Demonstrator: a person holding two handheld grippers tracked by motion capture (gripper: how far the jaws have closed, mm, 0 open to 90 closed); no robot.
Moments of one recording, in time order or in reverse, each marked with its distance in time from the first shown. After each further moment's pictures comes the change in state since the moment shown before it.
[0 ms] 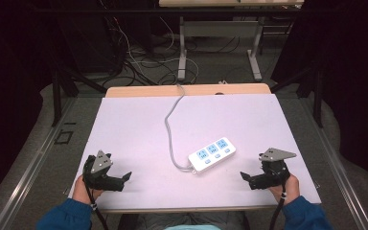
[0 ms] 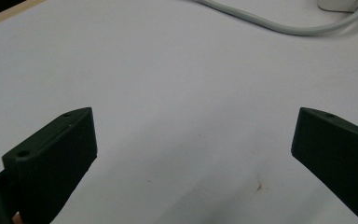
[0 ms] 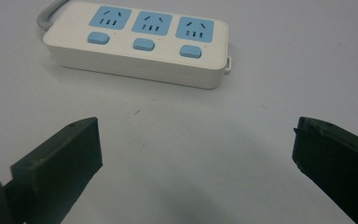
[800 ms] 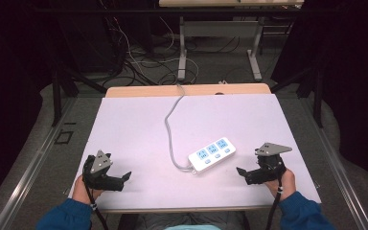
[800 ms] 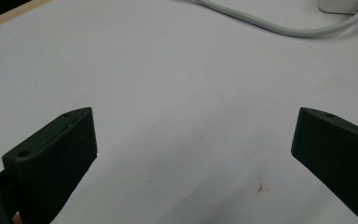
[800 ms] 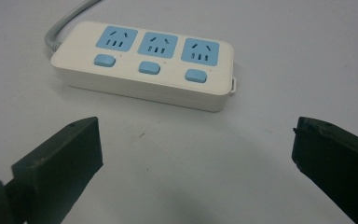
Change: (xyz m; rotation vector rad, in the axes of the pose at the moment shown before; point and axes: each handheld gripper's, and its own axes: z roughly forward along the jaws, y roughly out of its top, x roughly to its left) left arm 0.000 0.000 0.000 -0.006 0.005 -0.004; right arm 0.001 0.018 0.005 -0.006 0.018 -0.015
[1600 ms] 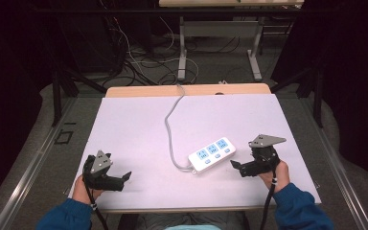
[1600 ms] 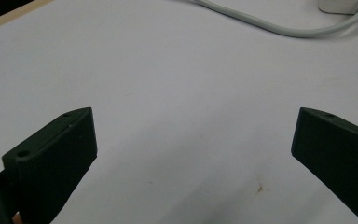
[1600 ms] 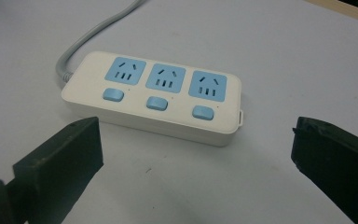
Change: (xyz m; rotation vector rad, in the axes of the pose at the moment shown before) left arm 0.000 0.000 0.000 -0.003 0.004 0.000; right arm 0.001 0.026 0.009 -0.023 0.033 0.001
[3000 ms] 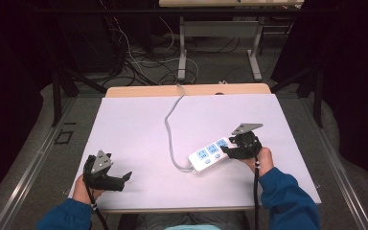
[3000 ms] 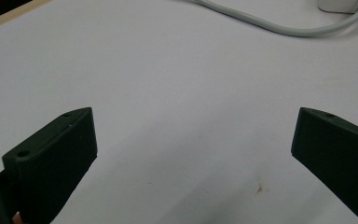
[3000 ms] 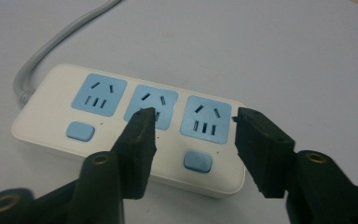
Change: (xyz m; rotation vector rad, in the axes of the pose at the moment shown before) left arm 0.000 0.000 0.000 0.008 -0.001 0.007; right arm -0.010 0.029 0.056 0.077 0.014 -0.032
